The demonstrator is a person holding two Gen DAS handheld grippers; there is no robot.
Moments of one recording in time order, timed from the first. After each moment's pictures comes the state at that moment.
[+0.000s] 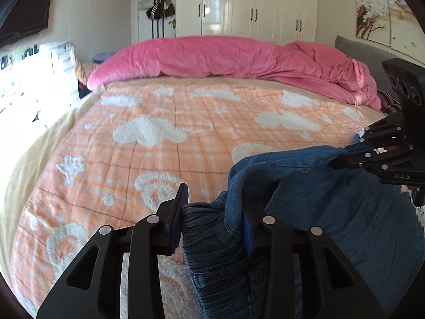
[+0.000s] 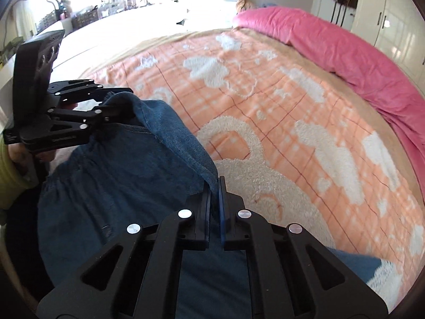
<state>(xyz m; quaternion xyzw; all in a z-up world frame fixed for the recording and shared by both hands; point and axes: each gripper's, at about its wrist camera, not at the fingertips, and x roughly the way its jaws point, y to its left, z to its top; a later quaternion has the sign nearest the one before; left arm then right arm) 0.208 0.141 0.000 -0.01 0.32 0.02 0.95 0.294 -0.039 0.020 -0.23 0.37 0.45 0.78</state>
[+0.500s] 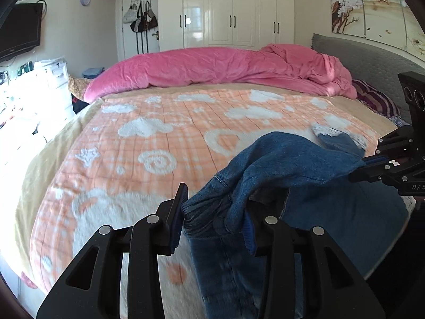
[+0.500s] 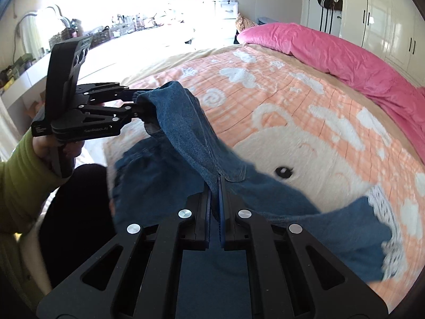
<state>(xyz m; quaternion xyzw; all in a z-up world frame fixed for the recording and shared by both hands) 0.087 0.119 0.018 0.01 0.31 -0.03 0.95 0.143 -0.094 0.042 -0.17 0.36 0.46 0.80</state>
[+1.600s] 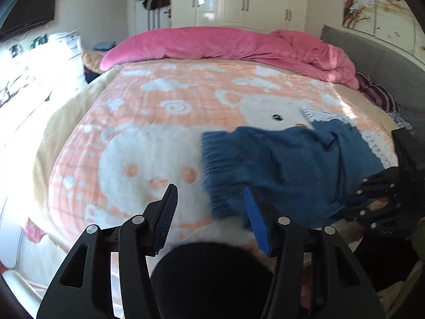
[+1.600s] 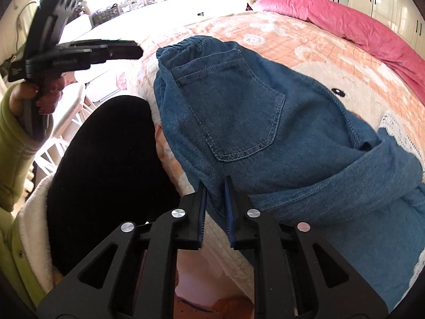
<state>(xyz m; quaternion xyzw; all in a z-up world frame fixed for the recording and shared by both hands) -0.006 0.124 0.017 -0.02 0.36 -0.01 0.93 0.038 -0.096 -0.034 -0.18 0.41 0.46 0.77</state>
